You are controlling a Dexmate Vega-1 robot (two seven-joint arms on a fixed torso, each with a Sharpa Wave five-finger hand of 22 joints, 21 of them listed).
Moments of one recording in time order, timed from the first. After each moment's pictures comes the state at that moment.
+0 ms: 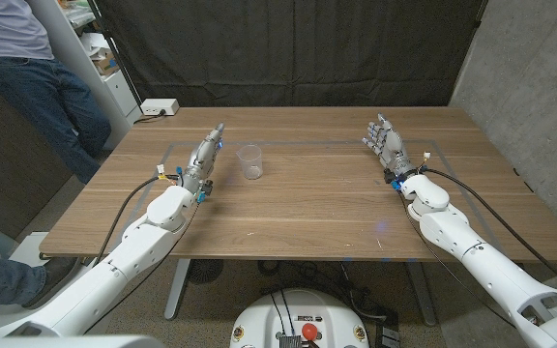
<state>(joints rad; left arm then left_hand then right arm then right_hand) 1.02 0.64 0.34 -1.56 -0.53 -0.23 0.14 0.27 -0.07 0.32 -0.03 0.23 -0.16 0.09 0.19 0.17 -0.16 0.06 0.21 0.19 -0.17 0.10 0.18 0.17 -0.17 0.03 0.19 0.17 -0.87 -0.53 -0.37 -1.34 0.65 0.28 0.02 0.11 -0.08 0.28 -0.02 0.31 0.07 0.07 0.19 0.18 0.04 0.08 0.19 0.19 -0.03 0.04 0.20 0.21 0.18 -0.01 0.18 0.17</state>
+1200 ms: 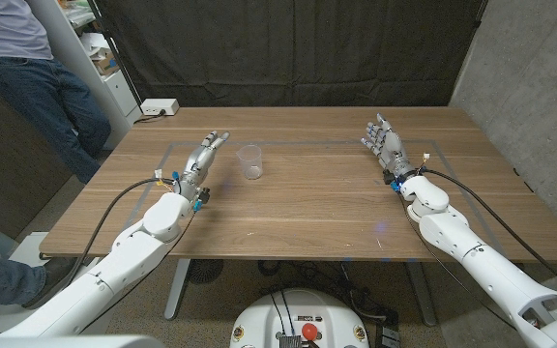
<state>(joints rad) 1.11 0.71 0.32 -1.69 -0.39 -0.18 0.26 0.37 -0.10 0.32 -0.10 0.25 -0.17 0.11 0.19 0.18 -0.17 0.08 0.20 0.20 -0.17 0.12 0.18 0.18 -0.17 0.07 0.19 0.17 -0.88 -0.53 -0.37 -1.35 0.65 0.29 0.03 0.11 -0.08 0.27 -0.02 0.32 0.07 0.07 0.19 0.18 0.05 0.09 0.19 0.19 -0.03 0.04 0.20 0.21 0.18 -0.01 0.18 0.17</state>
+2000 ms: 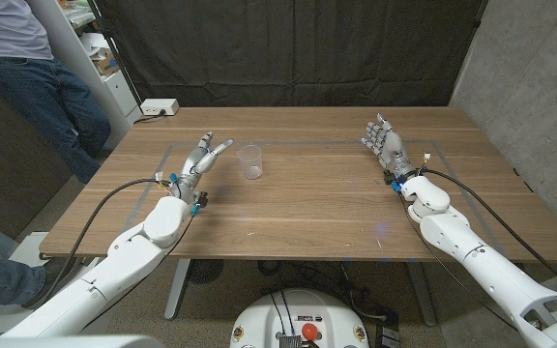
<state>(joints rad) 1.15 0.74 0.31 -1.77 -0.24 -0.10 0.38 0.43 -0.16 0.28 -0.14 0.27 -0.17 0.11 0.19 0.18 -0.17 0.09 0.20 0.21 -0.17 0.12 0.18 0.18 -0.17 0.13 0.19 0.17 -0.89 -0.53 -0.37 -1.36 0.65 0.30 0.03 0.11 -0.08 0.27 -0.02 0.33 0.07 0.07 0.19 0.18 0.05 0.09 0.19 0.19 -0.03 0.04 0.20 0.21 0.18 -0.01 0.18 0.17</state>
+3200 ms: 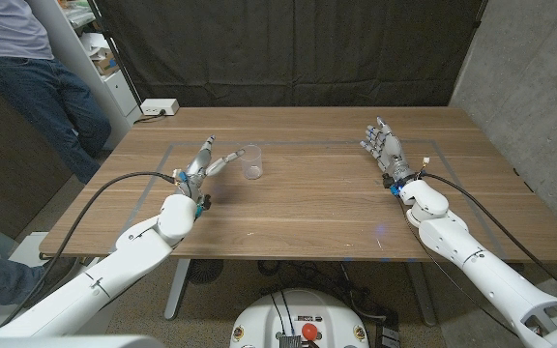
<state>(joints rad) 1.12 0.78 0.39 -1.91 -0.04 0.25 0.46 0.47 -0.17 0.26 -0.16 0.29 -0.17 0.11 0.19 0.18 -0.17 0.11 0.21 0.21 -0.17 0.14 0.18 0.18 -0.18 0.20 0.19 0.18 -0.91 -0.53 -0.36 -1.37 0.65 0.31 0.02 0.12 -0.09 0.26 -0.03 0.34 0.07 0.07 0.19 0.18 0.05 0.09 0.19 0.19 -0.02 0.05 0.20 0.21 0.18 0.00 0.18 0.17</state>
